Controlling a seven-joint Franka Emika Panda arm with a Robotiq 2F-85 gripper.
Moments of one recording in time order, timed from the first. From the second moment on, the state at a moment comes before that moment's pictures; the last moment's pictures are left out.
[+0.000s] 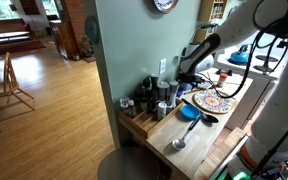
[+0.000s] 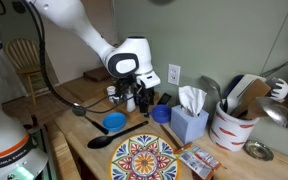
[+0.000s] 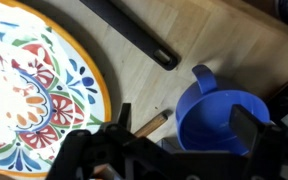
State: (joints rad) arm -0.16 0.13 -0.16 -2.36 -0.09 2.62 0.76
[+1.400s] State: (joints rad) arm -0.16 0.30 -0.21 -2.22 0.14 2.62 0.77
